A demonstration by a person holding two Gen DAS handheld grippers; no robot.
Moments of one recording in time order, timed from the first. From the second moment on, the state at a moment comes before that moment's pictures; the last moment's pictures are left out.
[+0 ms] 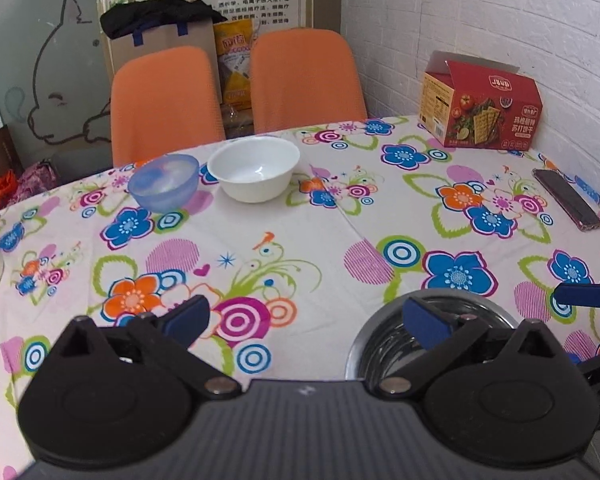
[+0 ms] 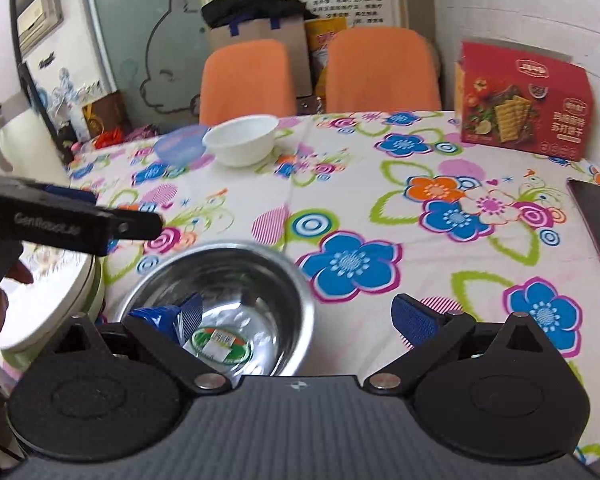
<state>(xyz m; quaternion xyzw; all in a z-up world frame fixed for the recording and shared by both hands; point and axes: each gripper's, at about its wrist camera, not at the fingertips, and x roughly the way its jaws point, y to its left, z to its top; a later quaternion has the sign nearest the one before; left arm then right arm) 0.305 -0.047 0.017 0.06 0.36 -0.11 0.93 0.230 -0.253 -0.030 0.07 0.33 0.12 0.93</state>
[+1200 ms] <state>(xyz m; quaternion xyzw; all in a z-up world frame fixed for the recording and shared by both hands) 0.421 0.097 -0.005 -0.10 0.42 -0.05 0.90 0.572 -0.134 -0.046 -0.10 0.49 0.06 0.87</state>
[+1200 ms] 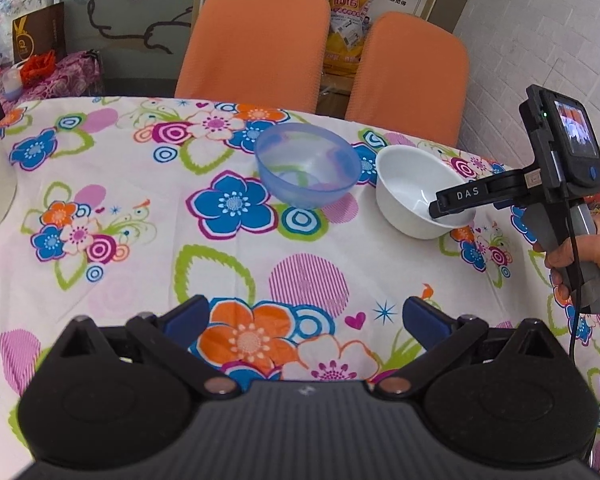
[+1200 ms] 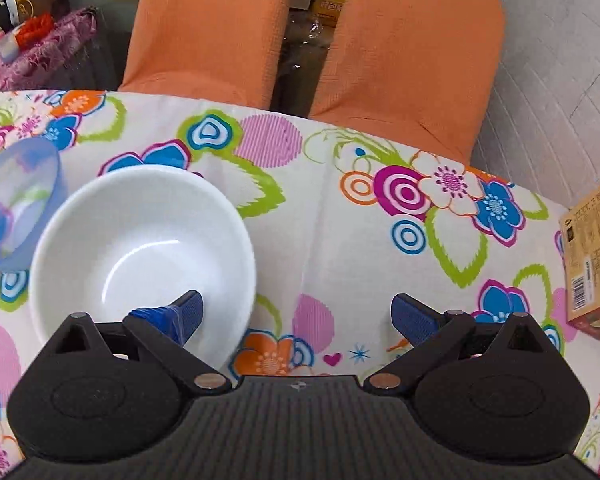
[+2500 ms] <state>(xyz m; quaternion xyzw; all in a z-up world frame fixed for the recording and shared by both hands) 0.554 0.006 -0.028 -0.22 0.48 -0.06 0.85 0.467 -0.203 -0.033 -0.01 0.35 0.22 0.91</state>
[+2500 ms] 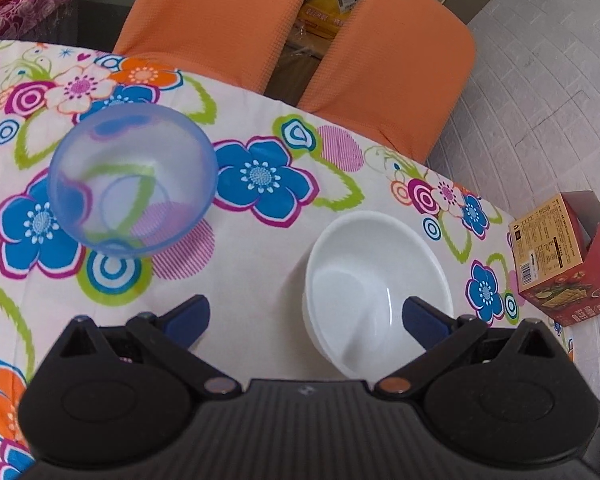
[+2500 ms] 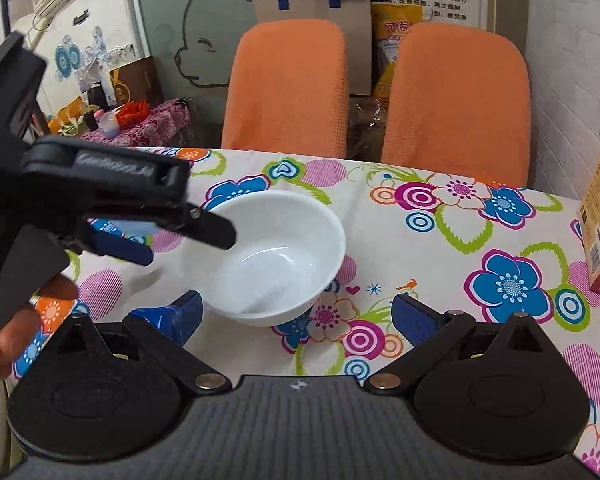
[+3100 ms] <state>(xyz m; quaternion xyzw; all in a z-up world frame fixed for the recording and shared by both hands) 0.583 -0.031 -0.042 -0.17 0.49 -0.08 0.85 0.501 -0.172 -0.076 -0.06 0.36 0.22 0.91</state>
